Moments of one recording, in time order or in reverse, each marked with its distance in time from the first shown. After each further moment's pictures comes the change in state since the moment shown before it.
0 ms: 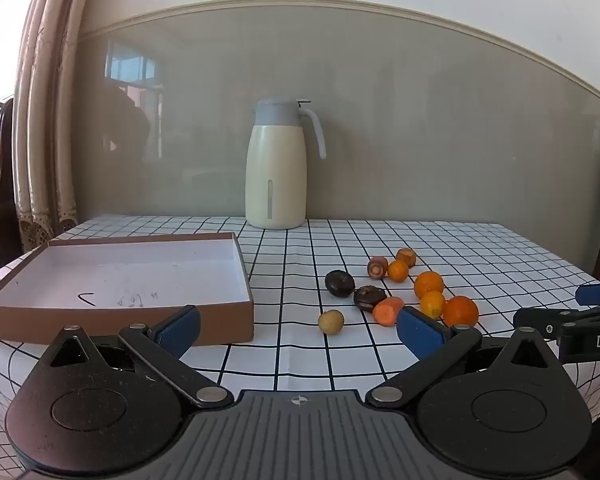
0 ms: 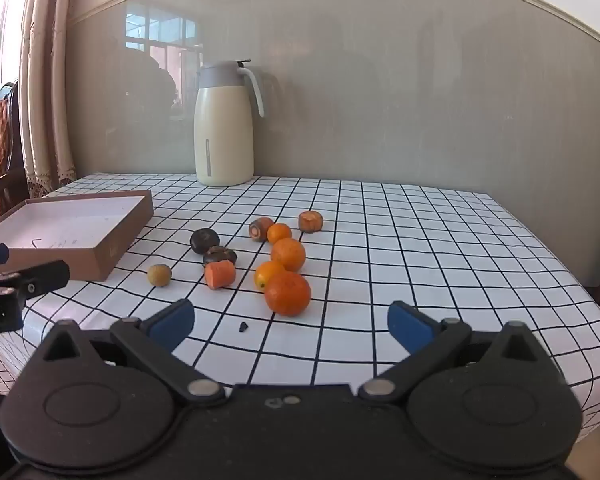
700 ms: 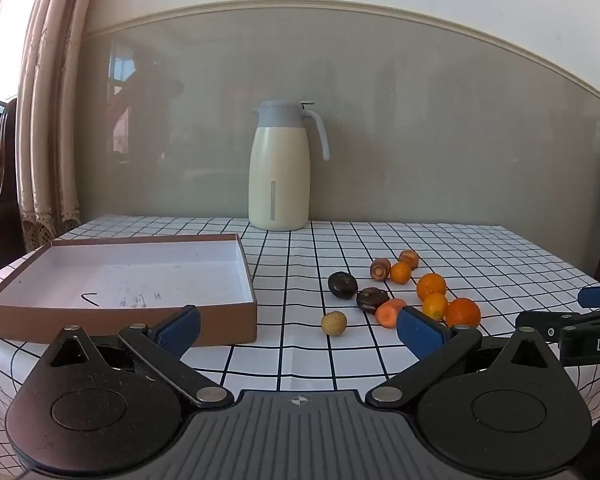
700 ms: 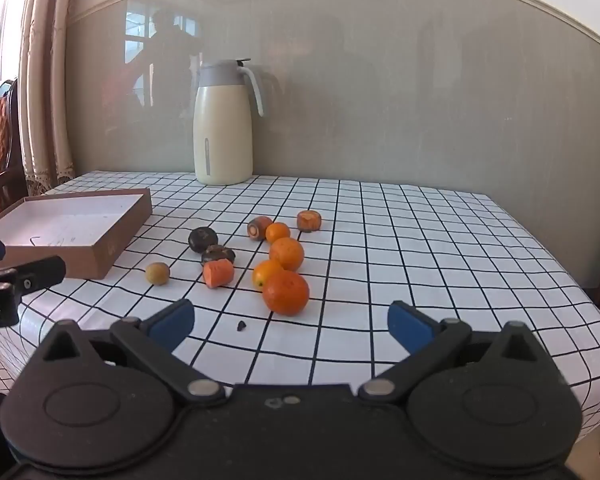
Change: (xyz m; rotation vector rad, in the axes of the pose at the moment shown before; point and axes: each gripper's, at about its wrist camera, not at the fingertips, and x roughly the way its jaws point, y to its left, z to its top) left arm 0.001 0.003 0.001 -0.001 0.012 0.006; right arm 0.000 0.000 0.000 -0.008 0.003 -0.004
